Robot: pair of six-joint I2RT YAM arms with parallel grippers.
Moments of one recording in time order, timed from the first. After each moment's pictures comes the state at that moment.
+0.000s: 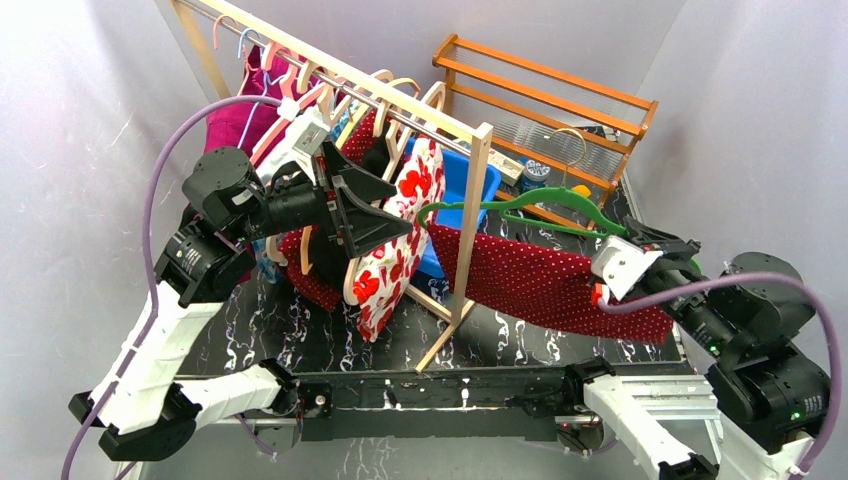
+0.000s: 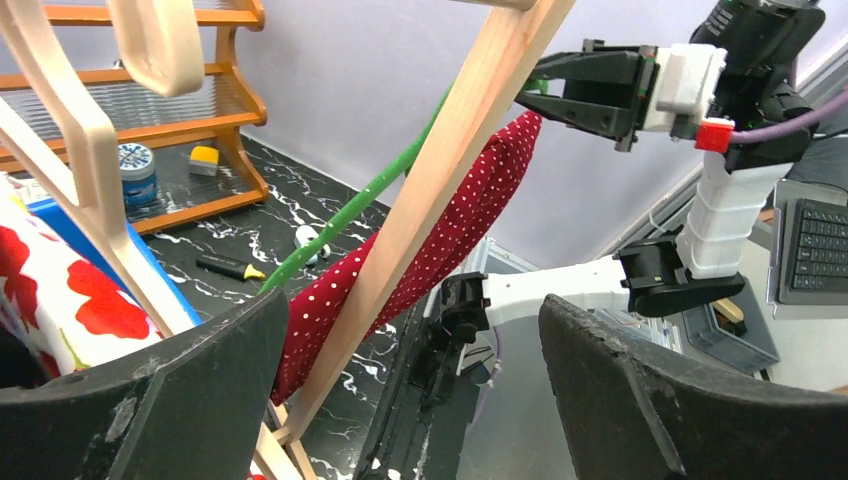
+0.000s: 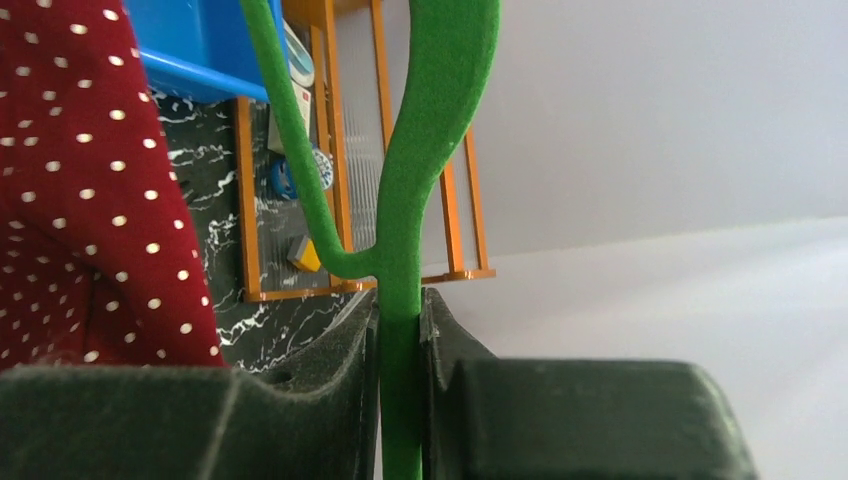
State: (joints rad) left arm -0.67 1.06 1.60 -0.51 0.62 -0.40; right arm 0.32 0.67 1.62 -1.14 -0.17 -1.09
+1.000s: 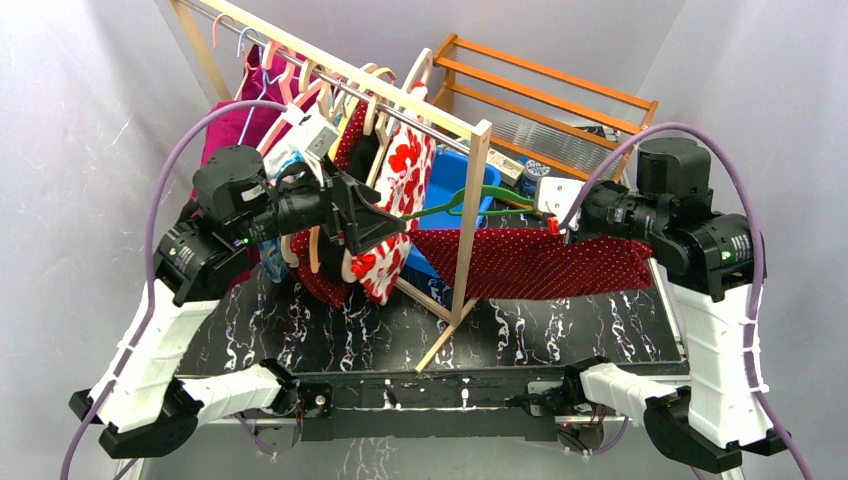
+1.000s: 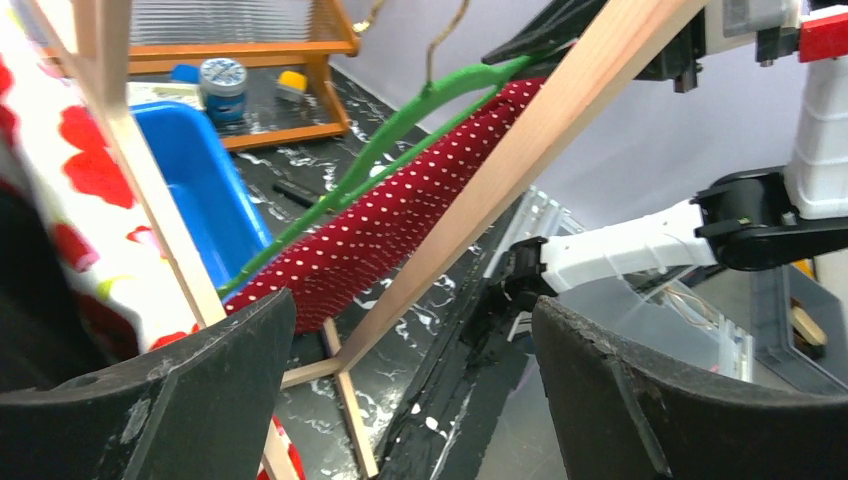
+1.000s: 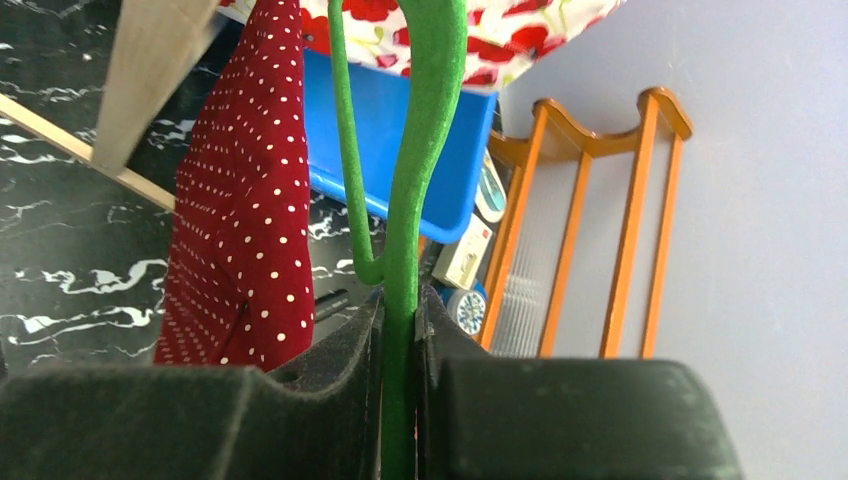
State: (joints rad) left arm -0.67 1.08 1.64 -0.72 0.46 -0.32; right arm 0.34 1.08 1.82 -1.29 -0.59 -1.13
